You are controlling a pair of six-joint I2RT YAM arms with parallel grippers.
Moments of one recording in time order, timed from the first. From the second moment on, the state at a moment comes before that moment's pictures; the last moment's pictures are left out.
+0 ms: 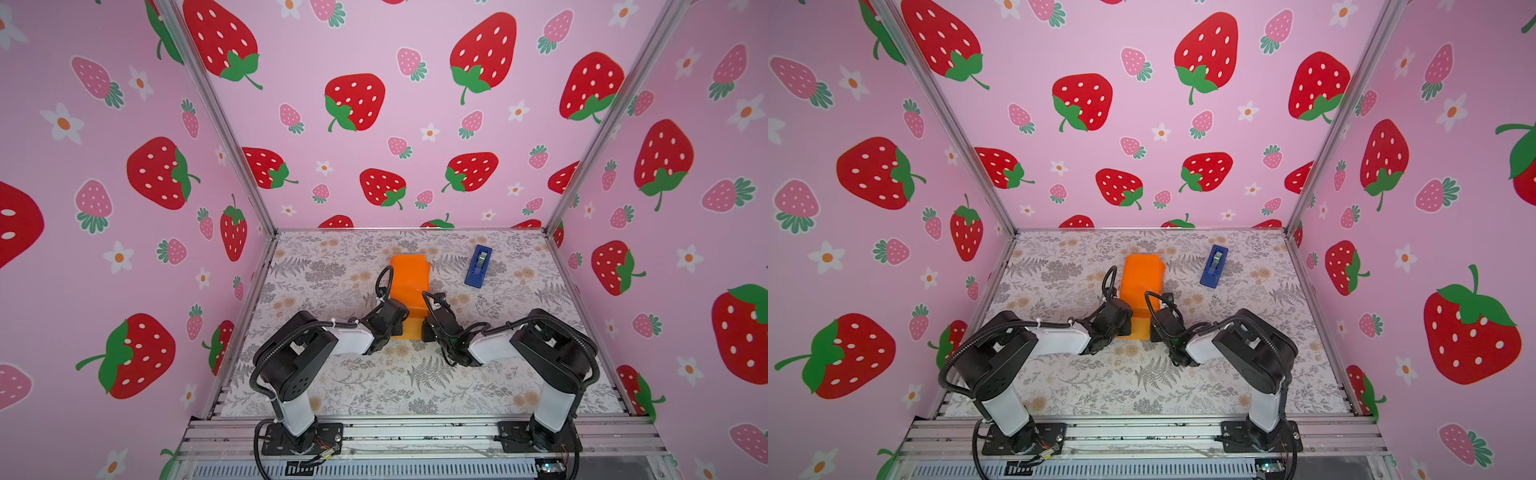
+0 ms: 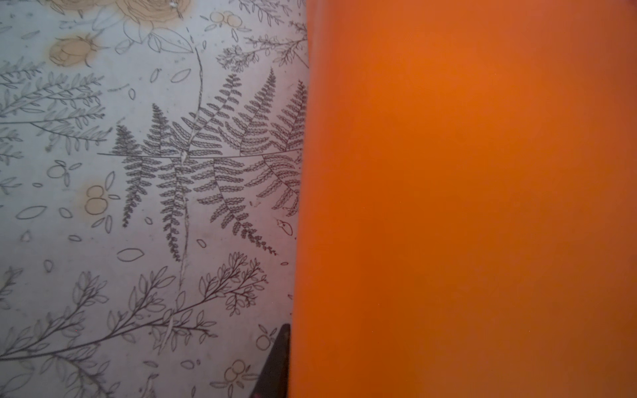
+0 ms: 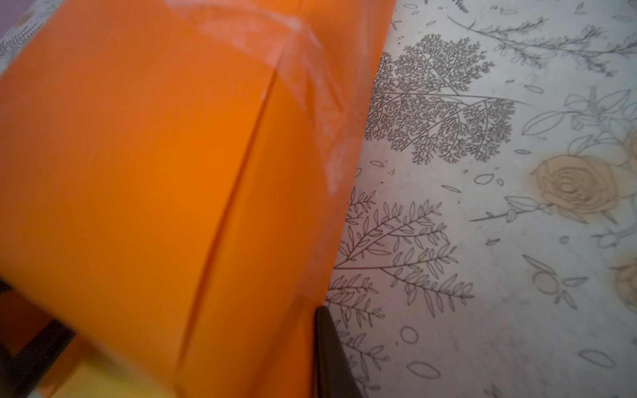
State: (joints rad) left arm -0.71 1.76 0.77 0.11 -0.36 -0.63; right arm 0.93 1.82 0.68 0.46 0.33 0.56
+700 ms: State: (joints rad) left arm -0.71 1.70 0.74 0.06 -0.31 -0.66; right arm 0.96 1.75 0.64 0.42 0.31 0.58
